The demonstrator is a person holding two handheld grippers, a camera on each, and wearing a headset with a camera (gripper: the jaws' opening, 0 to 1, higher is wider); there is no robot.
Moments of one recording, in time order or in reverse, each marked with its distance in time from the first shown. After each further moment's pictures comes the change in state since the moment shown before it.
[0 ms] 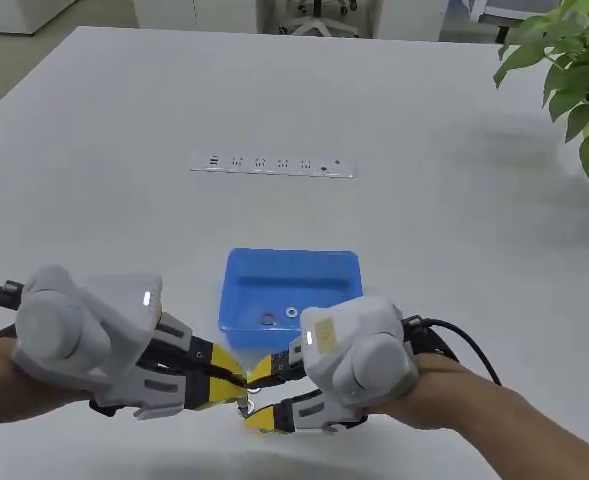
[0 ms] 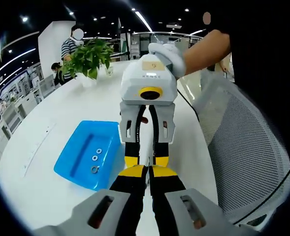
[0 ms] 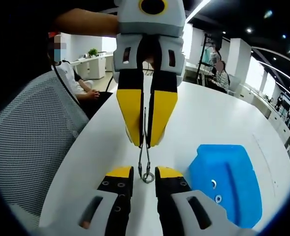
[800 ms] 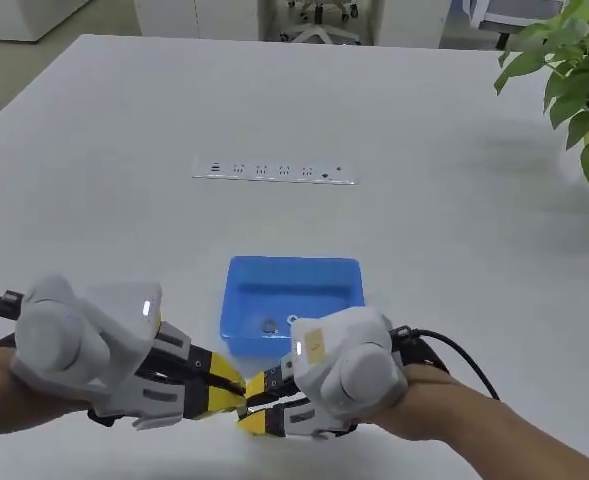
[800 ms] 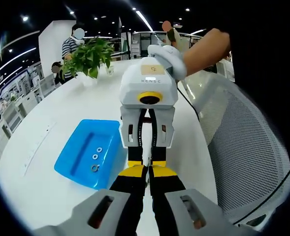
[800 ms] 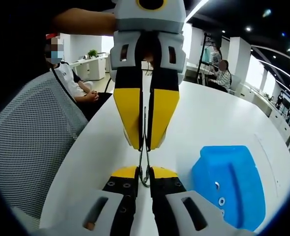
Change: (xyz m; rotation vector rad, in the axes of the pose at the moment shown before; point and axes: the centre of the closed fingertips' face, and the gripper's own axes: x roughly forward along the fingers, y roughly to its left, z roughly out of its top) left arm 0.000 0.001 -0.001 -0.006 0.007 0.004; right arm 0.007 0.001 0.000 0.014 -0.003 0.005
